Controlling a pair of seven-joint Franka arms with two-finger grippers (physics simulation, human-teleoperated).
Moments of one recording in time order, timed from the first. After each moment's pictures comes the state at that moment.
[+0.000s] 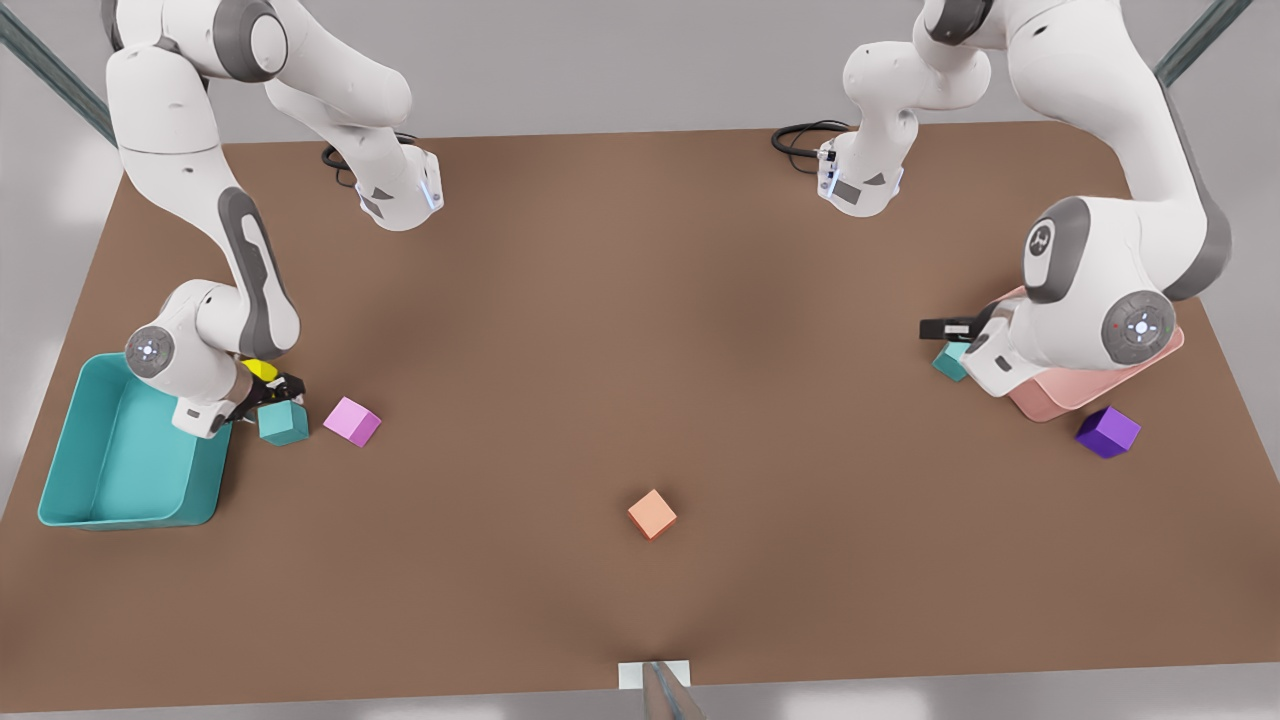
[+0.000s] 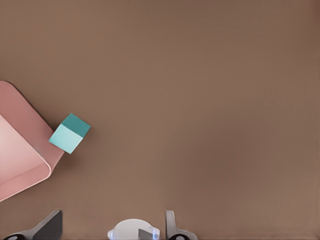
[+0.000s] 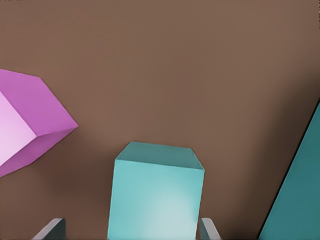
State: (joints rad) left arm -0.11 0.30 0.02 -1.42 -0.06 1.28 -0.06; right arm -0.19 0.33 -0.09 -2.21 0.00 2.46 -0.66
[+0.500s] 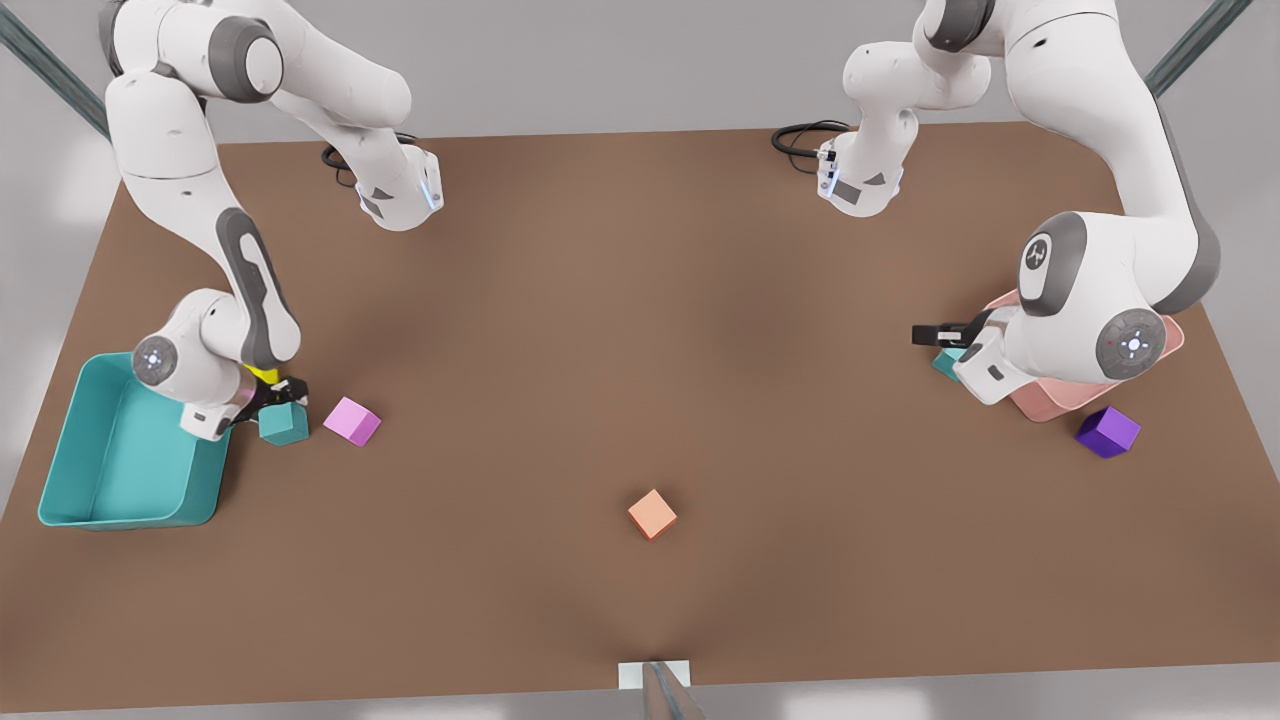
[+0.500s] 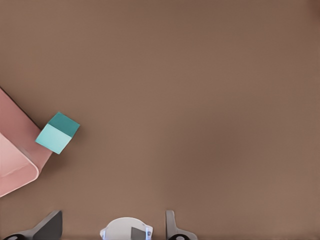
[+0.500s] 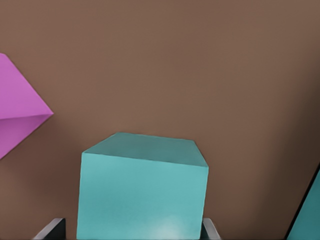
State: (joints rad) left arm -0.11 0.32 0.02 -1.42 -0.10 1.28 -0.06; right arm -0.22 0.41 -0.09 -2.21 0.04 2.50 -0.70
